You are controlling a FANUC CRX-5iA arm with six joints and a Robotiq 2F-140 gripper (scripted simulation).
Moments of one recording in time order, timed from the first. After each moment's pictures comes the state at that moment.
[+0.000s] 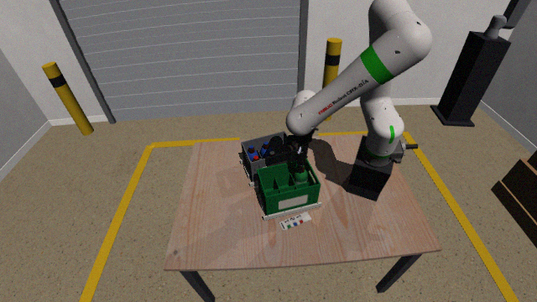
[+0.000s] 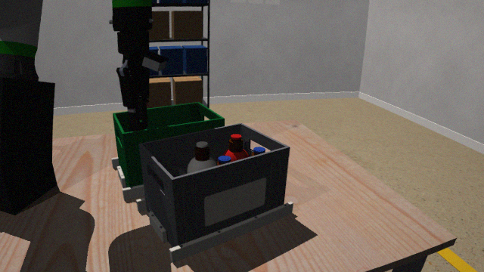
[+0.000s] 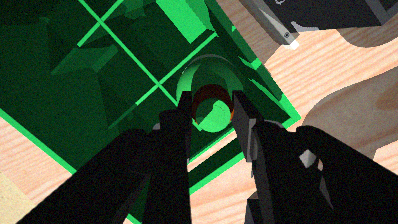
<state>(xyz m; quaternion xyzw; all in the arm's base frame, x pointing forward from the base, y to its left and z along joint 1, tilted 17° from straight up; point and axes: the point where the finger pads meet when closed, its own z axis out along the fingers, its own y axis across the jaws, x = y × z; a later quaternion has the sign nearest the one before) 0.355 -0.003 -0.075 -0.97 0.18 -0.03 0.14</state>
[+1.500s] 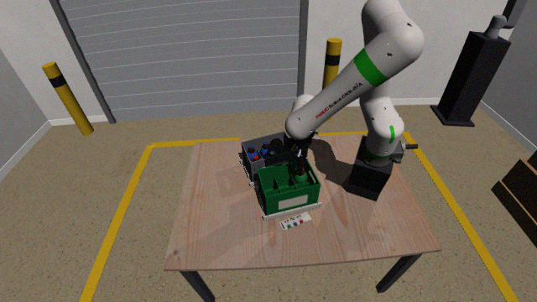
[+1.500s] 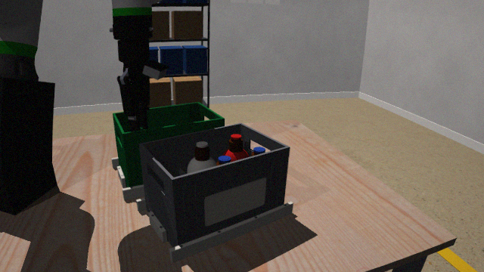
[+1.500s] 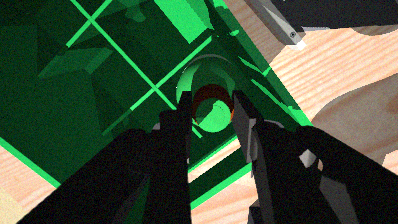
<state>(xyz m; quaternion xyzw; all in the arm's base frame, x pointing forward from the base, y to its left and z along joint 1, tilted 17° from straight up) 0.357 0.003 -0.094 -0.97 0.18 -0.03 0.14</state>
